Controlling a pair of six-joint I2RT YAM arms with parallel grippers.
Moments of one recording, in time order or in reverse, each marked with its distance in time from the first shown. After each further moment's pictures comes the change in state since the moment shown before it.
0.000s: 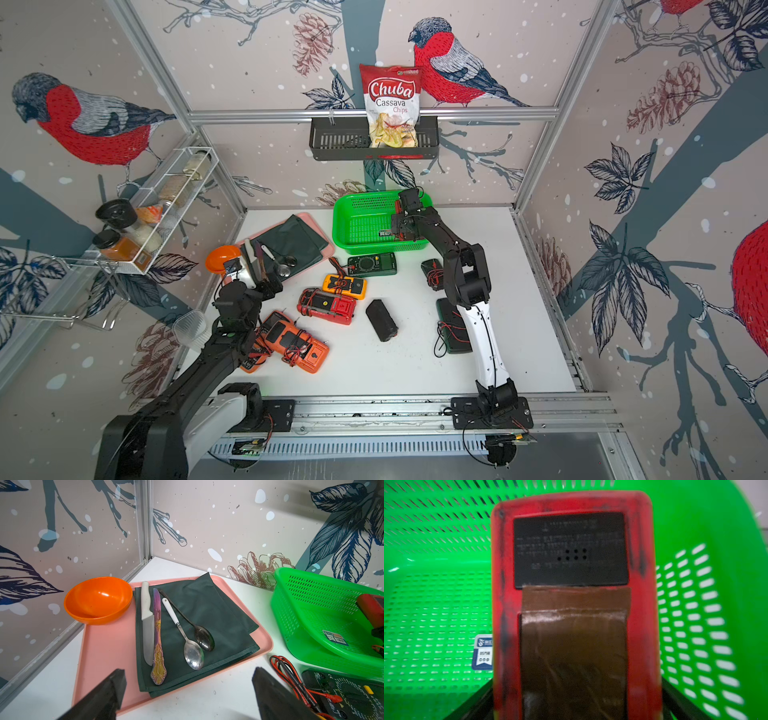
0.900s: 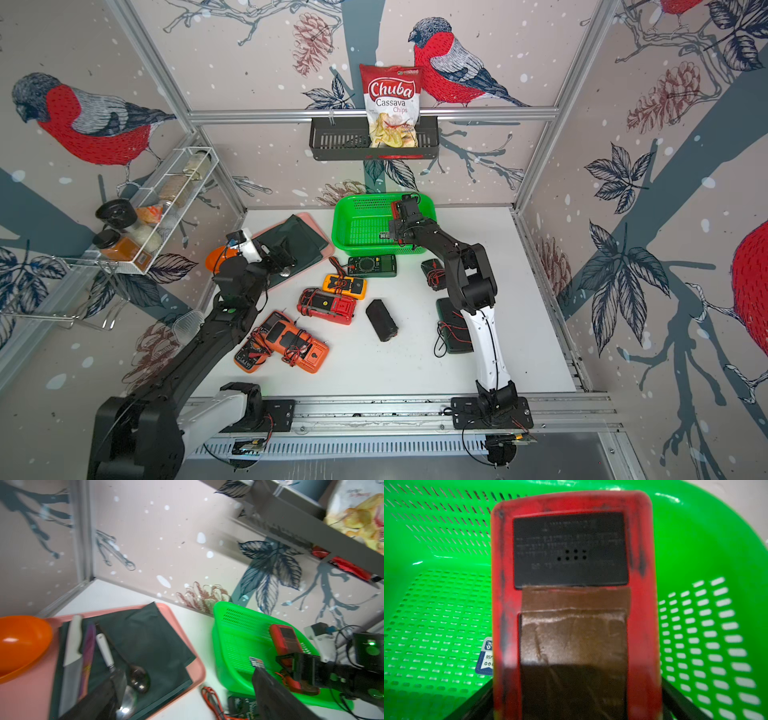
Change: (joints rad) left arm -0.118 0.158 0.307 -0.024 0.159 -0.148; right arm 0.026 -0.112 -0.313 0.311 0.028 -0.076
